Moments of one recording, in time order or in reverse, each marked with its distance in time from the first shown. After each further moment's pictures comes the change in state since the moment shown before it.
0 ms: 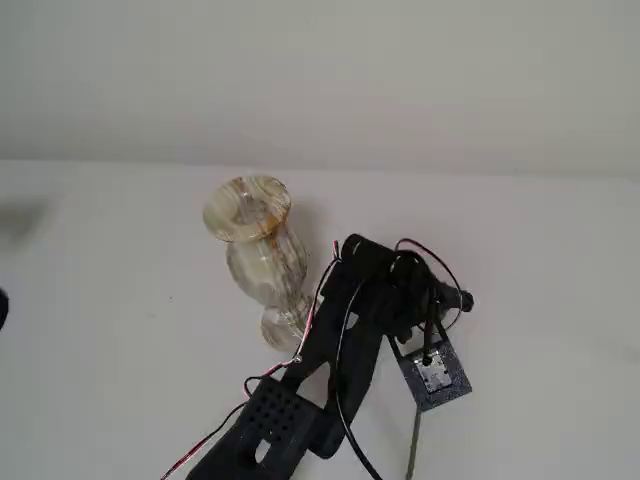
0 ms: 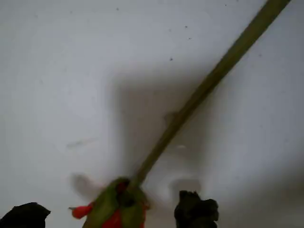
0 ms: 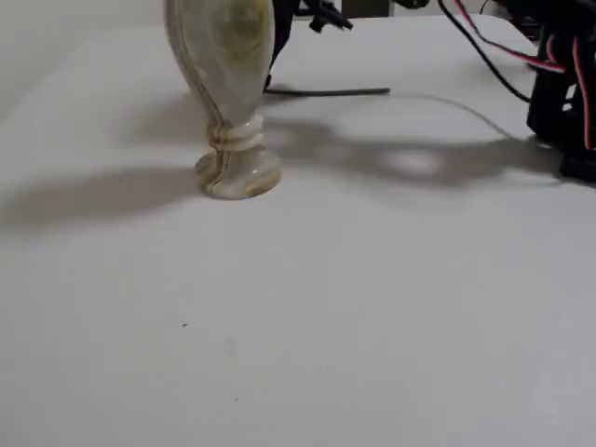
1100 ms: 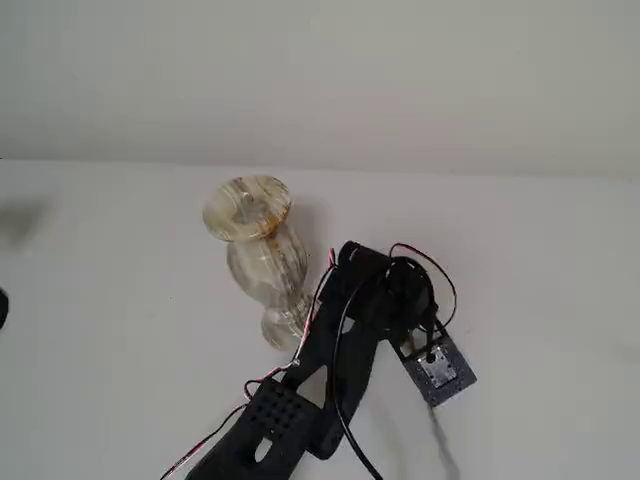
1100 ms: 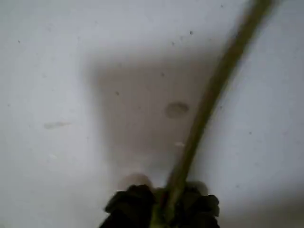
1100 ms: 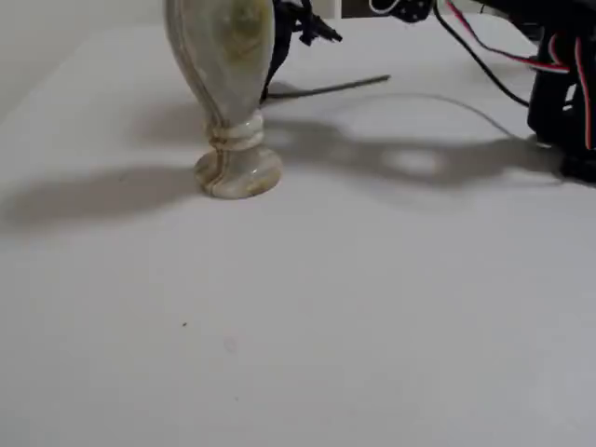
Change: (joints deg) arm -2.5 -4.3 -2.7 -1.1 -7.6
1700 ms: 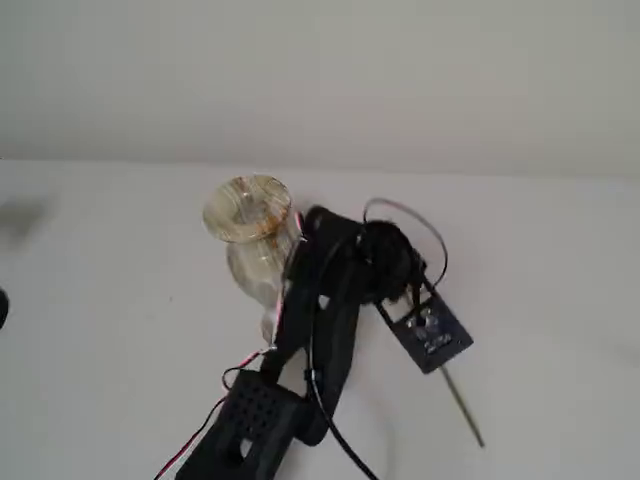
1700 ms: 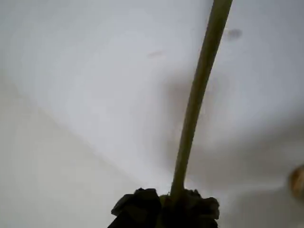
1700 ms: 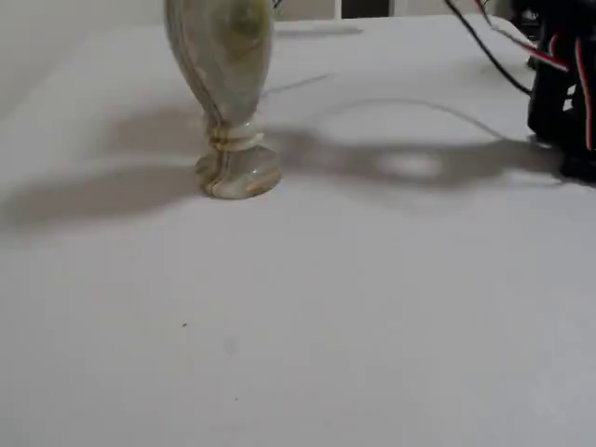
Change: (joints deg) arm 1.9 21.7 -0.9 4.2 3.2
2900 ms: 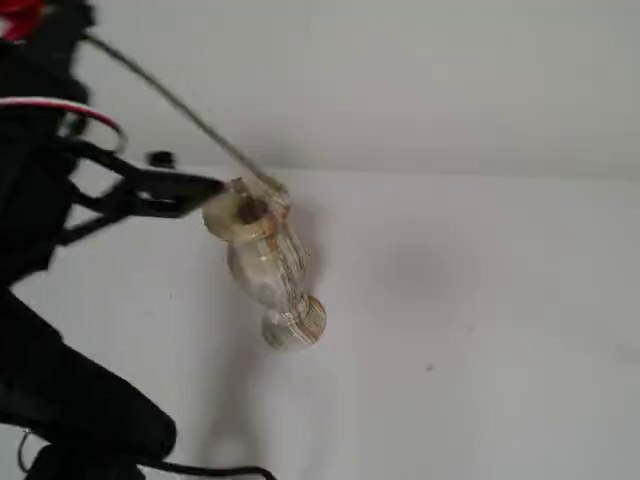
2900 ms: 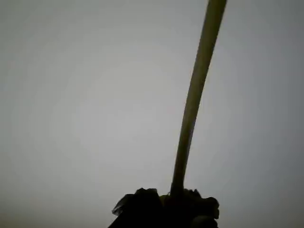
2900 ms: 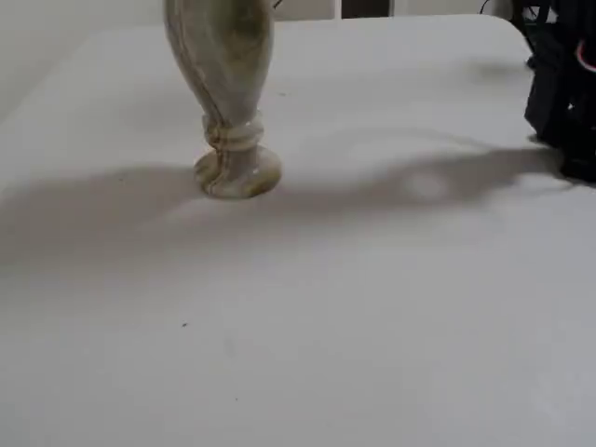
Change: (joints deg) arm -33.3 46.8 -0.2 -20.3 21.4
